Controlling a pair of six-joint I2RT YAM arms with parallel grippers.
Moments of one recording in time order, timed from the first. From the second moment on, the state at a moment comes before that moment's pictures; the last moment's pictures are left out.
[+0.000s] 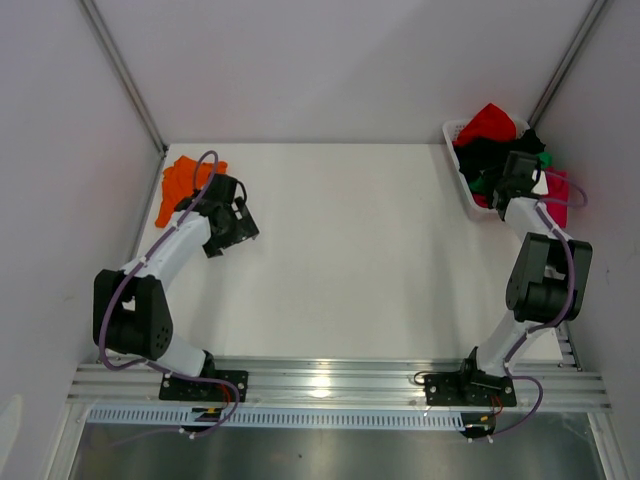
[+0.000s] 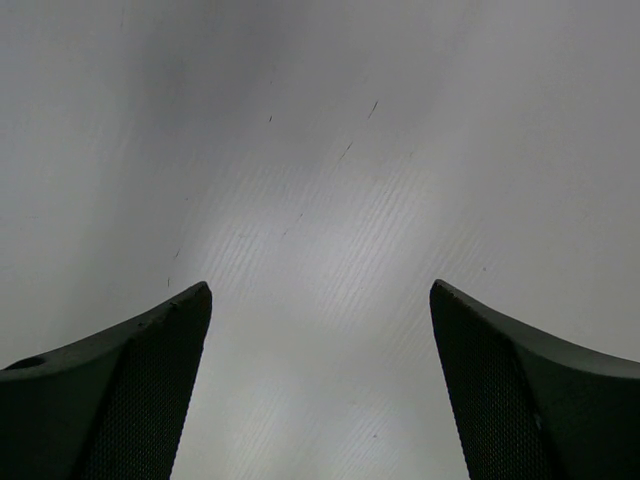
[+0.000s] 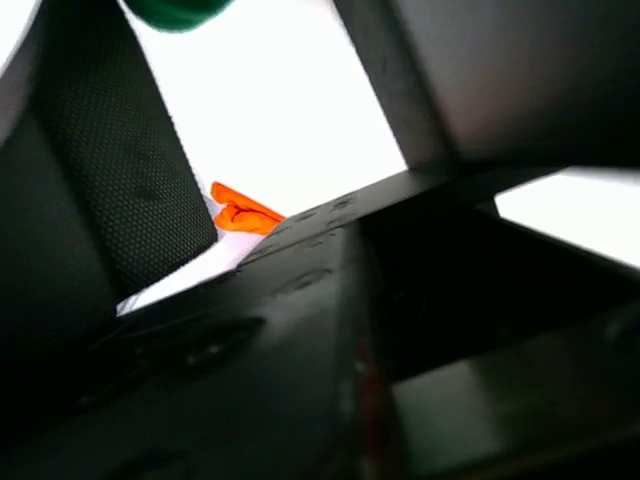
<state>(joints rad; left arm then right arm) -0.19 1.50 1.13 -0.75 -0.18 -0.65 -0.20 1.77 1.25 -0.07 0.12 1.10</state>
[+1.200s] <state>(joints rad) -0.22 1.58 1.11 -0.73 -0.18 -0.65 0.02 1.52 1.44 0.12 -0.27 0.56</state>
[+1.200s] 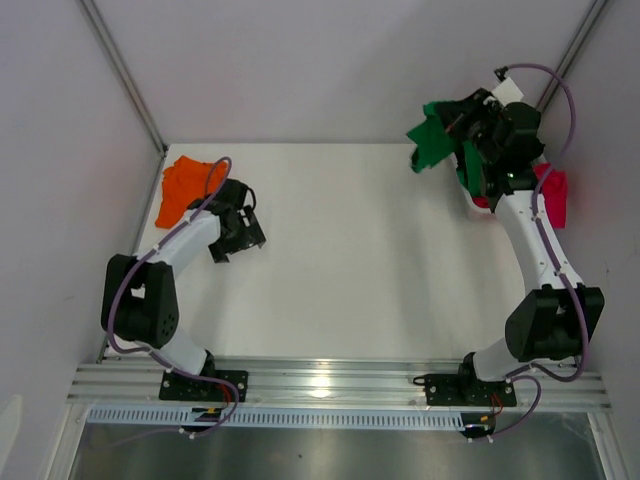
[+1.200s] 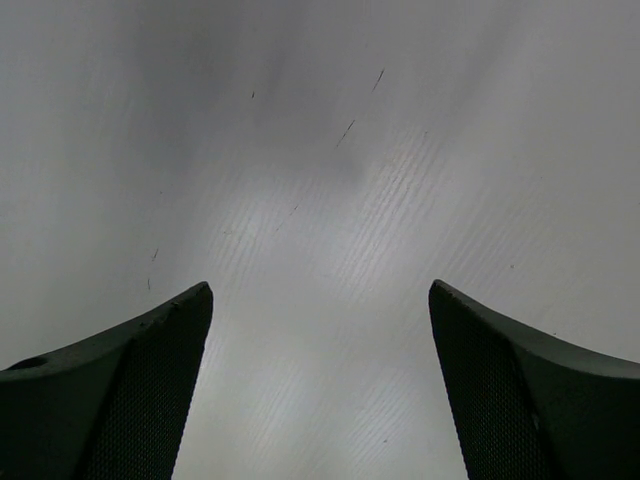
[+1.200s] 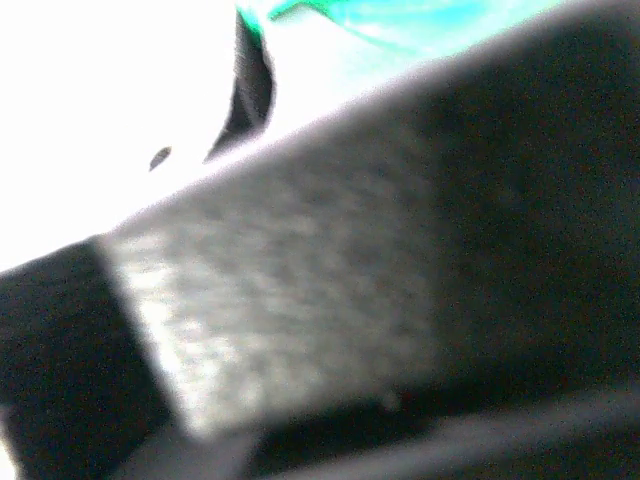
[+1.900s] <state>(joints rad) -0.28 1.69 1.17 -0.72 -0.14 -0.66 0.21 1.39 1.90 0.12 -0.66 0.70</state>
